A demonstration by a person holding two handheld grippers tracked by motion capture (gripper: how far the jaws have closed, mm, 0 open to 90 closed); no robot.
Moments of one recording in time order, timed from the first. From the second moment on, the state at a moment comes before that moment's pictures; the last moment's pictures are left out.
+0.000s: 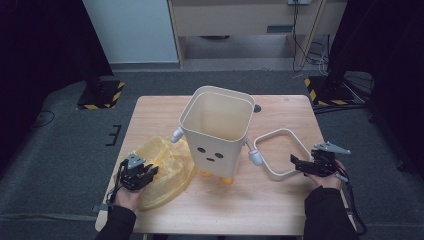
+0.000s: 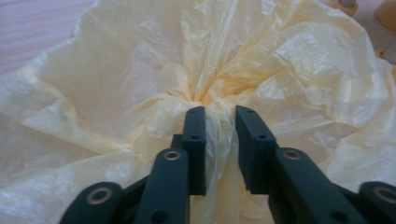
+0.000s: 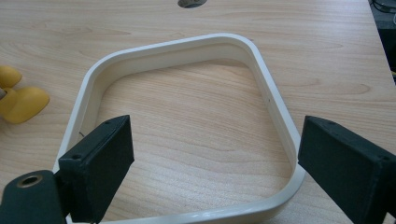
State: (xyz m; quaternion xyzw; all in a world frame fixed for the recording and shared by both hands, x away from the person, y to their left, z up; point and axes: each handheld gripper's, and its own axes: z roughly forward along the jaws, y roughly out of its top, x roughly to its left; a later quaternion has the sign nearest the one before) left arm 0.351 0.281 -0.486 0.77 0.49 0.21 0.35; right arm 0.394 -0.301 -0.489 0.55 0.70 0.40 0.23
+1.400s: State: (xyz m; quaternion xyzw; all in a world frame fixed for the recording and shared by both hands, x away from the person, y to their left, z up) left arm 0.307 0.337 -0.376 0.59 0.52 0.34 0.51; right arm 0.393 -0.304 -0.489 0.55 0.69 0.40 0.23
